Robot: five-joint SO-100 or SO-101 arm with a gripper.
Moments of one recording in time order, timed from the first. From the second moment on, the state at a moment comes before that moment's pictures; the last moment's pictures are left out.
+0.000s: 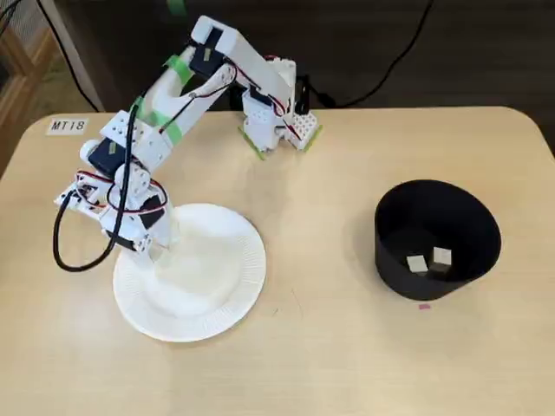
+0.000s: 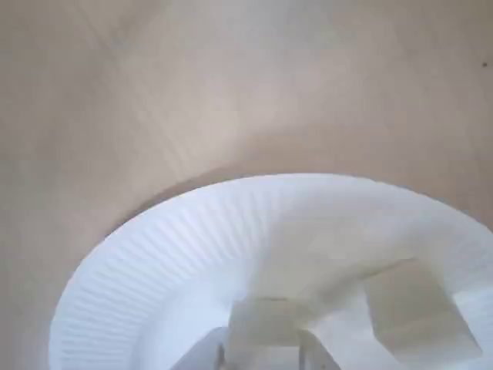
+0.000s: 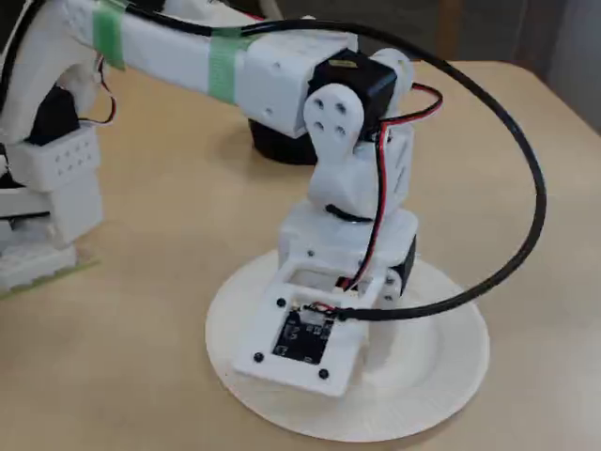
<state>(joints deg) 33.8 56.8 58.4 82.2 -13.8</state>
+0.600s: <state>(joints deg) -5.0 86.0 43.3 89.8 -1.6</state>
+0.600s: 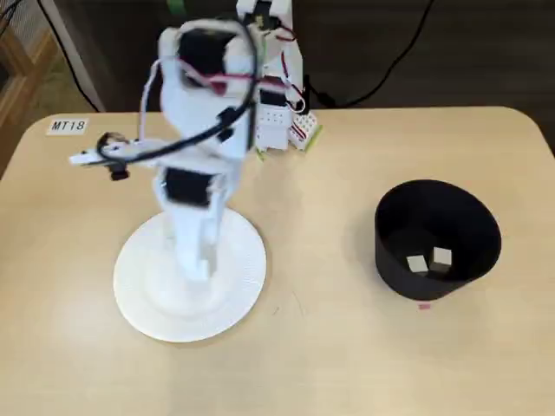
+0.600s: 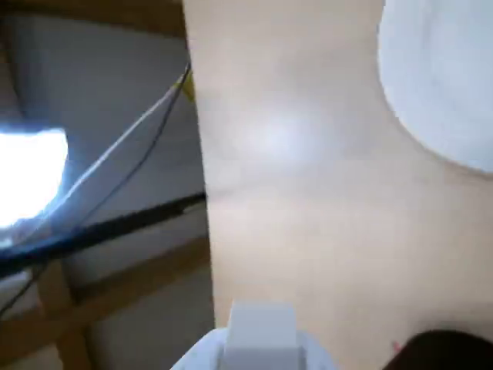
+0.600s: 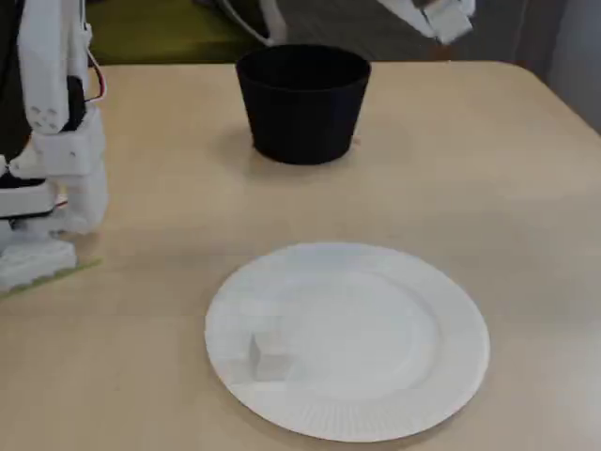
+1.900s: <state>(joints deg) -15.5 93.9 71.3 83.7 -6.5</state>
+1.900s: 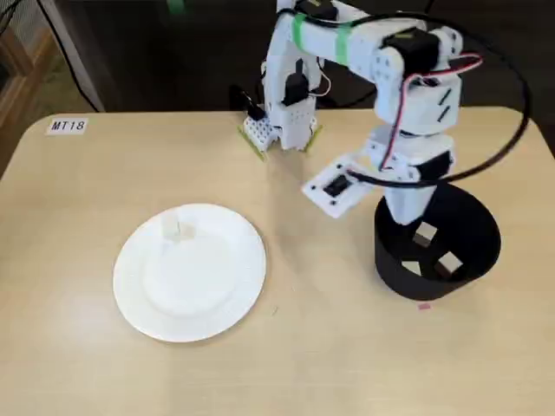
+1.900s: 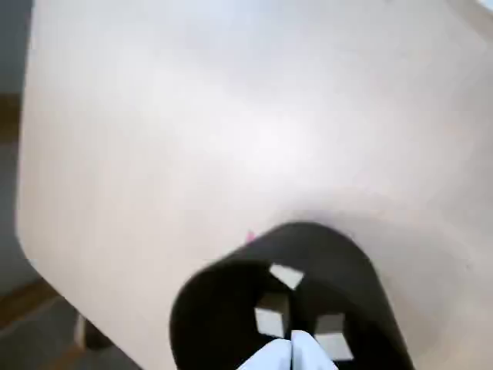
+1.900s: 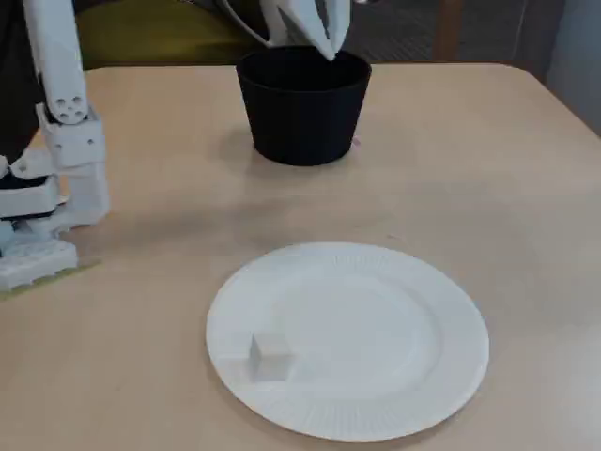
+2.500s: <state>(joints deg) 33.1 114.2 112.7 62.1 -14.6</state>
